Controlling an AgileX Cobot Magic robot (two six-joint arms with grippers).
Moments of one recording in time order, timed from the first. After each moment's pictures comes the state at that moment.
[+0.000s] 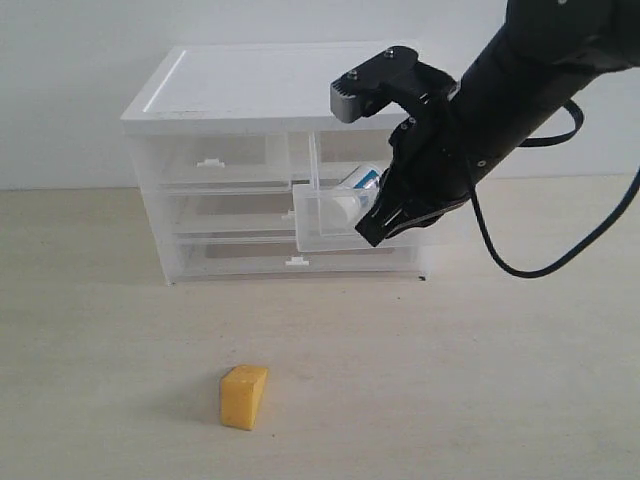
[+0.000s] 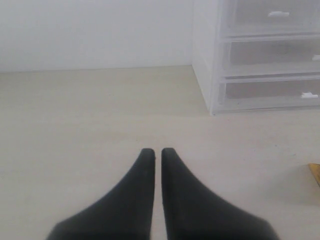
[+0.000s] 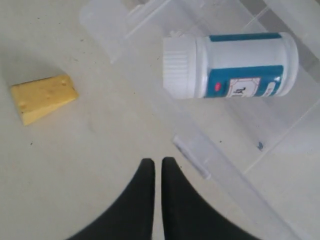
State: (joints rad) left arm -0.02 0.00 0.00 0.02 0.31 -0.01; right arm 0.50 1.67 -1.34 0.26 0.79 -0.58
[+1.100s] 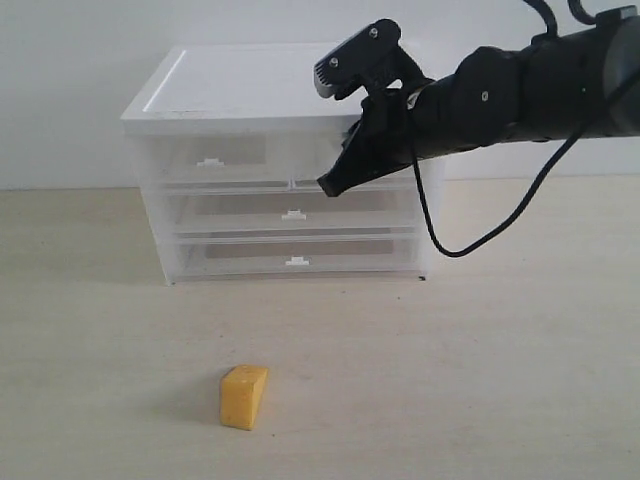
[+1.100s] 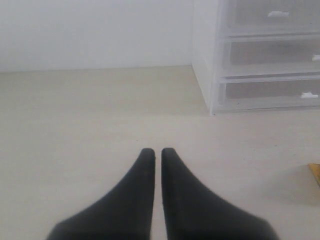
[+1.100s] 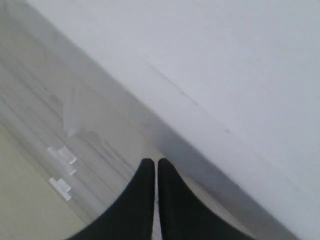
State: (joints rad) left arm -0.02 0.00 0.00 0.02 0.31 -0.01; right arm 0.50 1.85 -1.34 0.20 0.10 -0.57
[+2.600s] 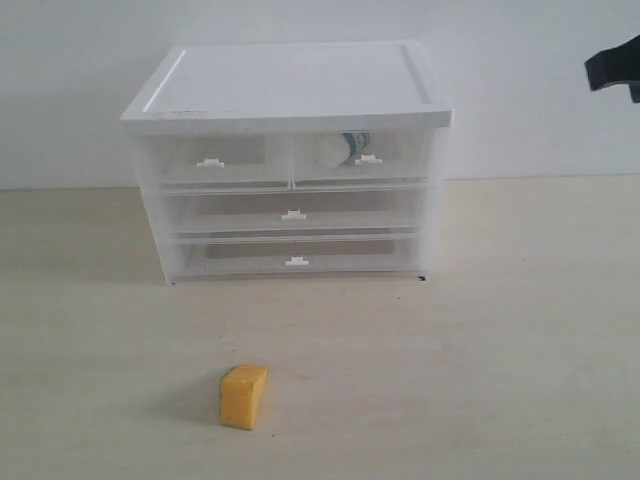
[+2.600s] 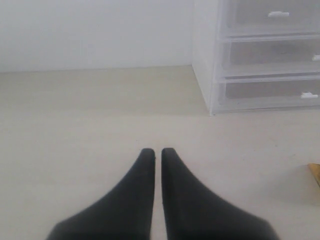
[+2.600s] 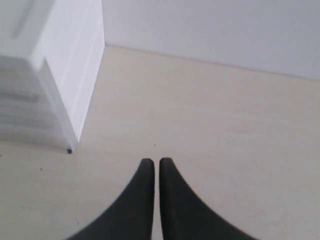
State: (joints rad) left arm -0.02 0.00 0.00 0.02 0.31 -0.01; right arm 0.16 1.25 -1.15 -0.15 0.63 0.03
